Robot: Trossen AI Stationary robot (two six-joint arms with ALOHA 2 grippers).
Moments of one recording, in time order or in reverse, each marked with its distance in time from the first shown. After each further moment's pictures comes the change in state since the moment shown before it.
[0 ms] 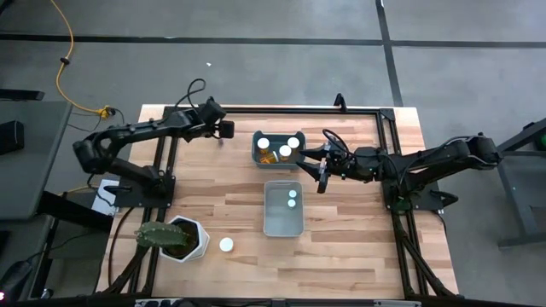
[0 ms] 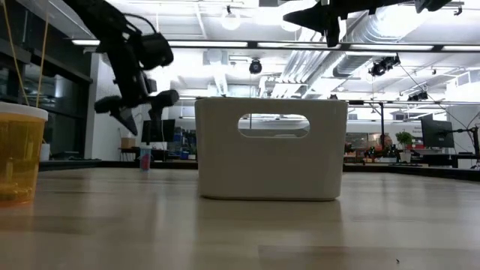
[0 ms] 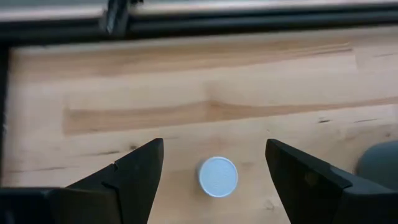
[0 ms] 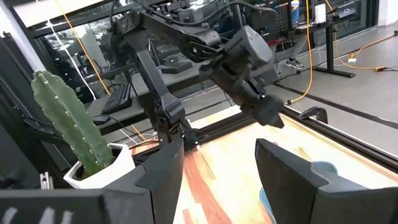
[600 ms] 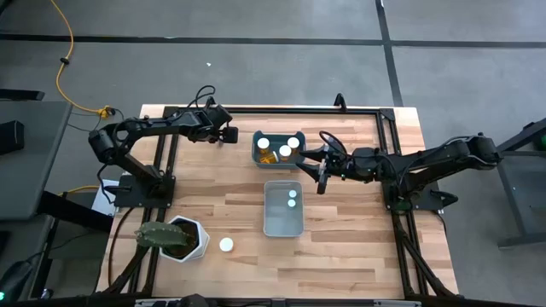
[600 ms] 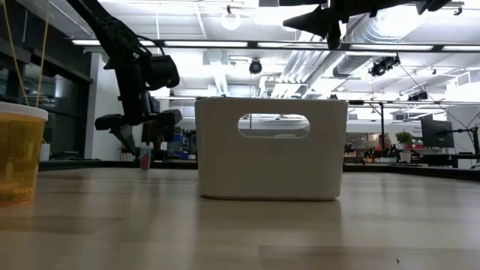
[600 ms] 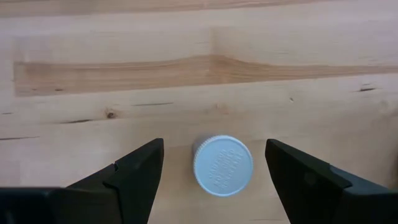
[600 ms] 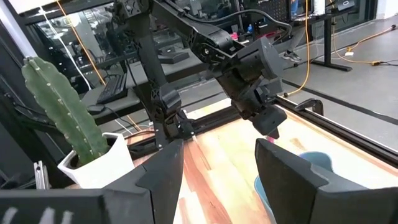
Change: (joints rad) left arm 0.014 0.162 0.000 0.018 0.102 -0.055; right arm 0.000 0.000 0.000 -0.041 0.000 -0.002
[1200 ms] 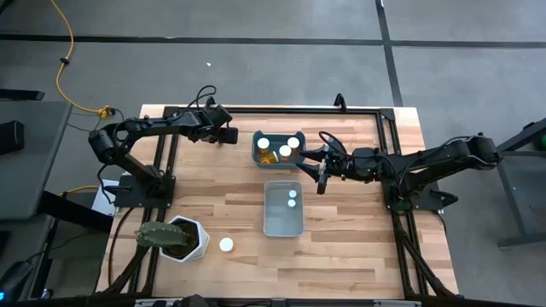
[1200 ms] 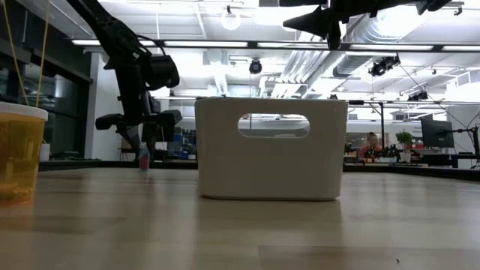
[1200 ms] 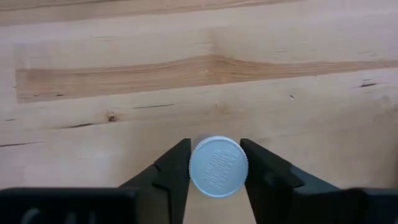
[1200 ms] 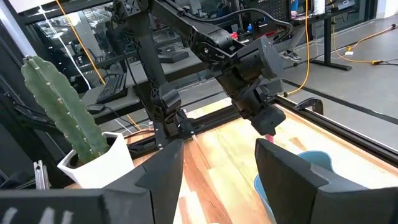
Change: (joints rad) left arm -0.001 0.000 0.000 -0.001 -0.003 0.034; right arm 0.000 0.000 0.000 -0.005 0.000 0.002
